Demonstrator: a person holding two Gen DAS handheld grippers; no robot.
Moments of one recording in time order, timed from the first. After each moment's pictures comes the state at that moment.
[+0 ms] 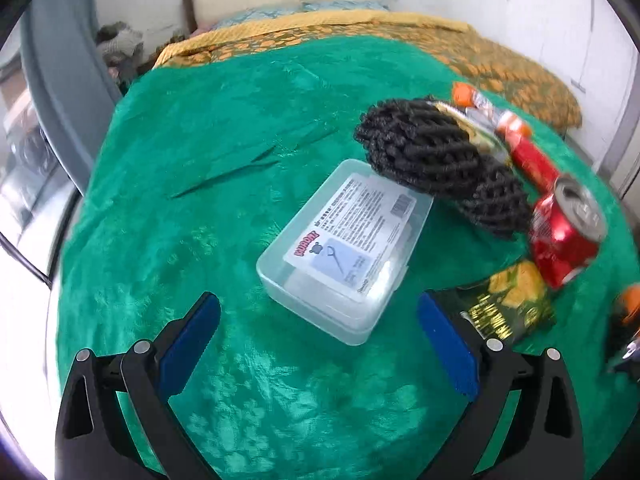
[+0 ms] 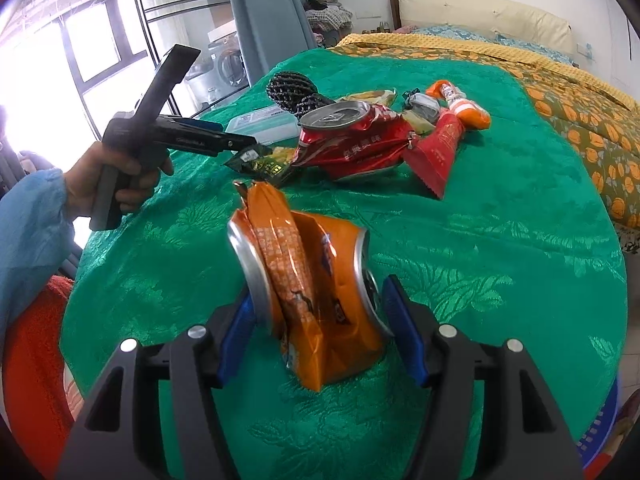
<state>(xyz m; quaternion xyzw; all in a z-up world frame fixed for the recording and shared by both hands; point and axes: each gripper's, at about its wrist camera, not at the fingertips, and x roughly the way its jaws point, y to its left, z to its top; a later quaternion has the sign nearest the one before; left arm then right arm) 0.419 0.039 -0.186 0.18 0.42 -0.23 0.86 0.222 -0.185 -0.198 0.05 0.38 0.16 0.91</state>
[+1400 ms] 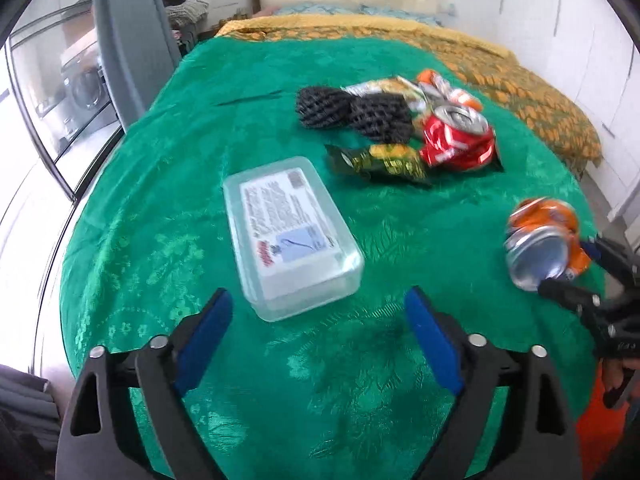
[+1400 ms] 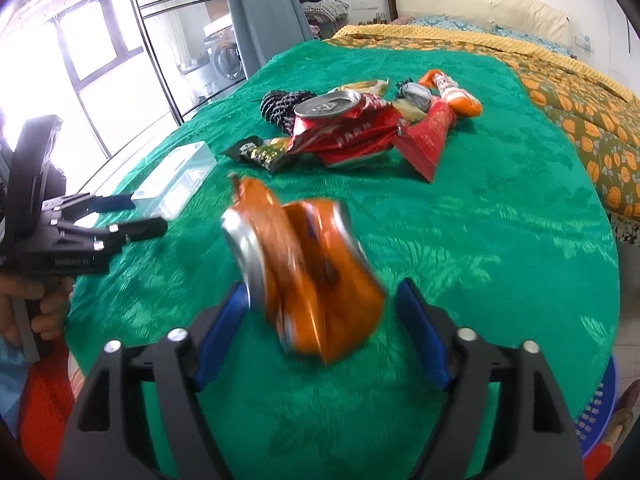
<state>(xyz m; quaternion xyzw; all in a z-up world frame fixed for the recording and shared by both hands) 0.251 0.048 -0.173 0.08 0.44 -0.14 0.89 0.210 -0.192 -0.196 0.05 0.40 0.15 0.90</state>
